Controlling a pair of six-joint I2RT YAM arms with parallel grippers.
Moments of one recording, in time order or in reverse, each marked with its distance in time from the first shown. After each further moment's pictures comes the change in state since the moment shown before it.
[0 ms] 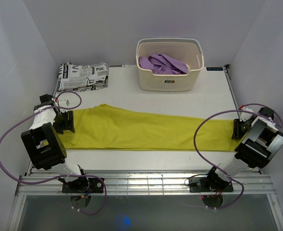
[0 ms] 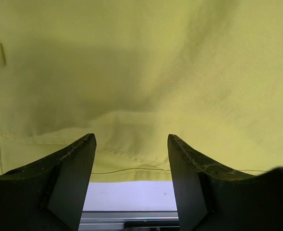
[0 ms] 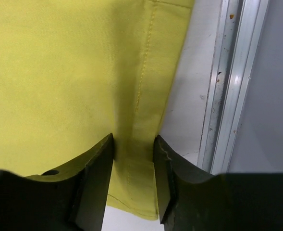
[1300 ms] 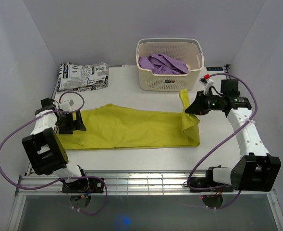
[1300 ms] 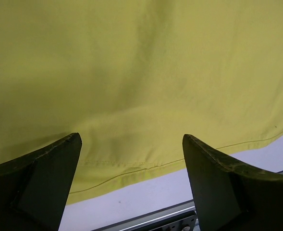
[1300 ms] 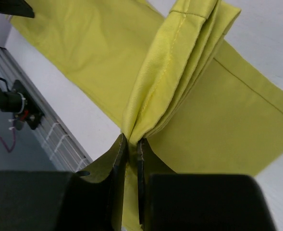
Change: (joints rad) left arm 0.000 -0.075 -0.086 0.011 0.308 -0.023; right arm 0.643 -0.366 0.236 -0.220 -0.588 0.470
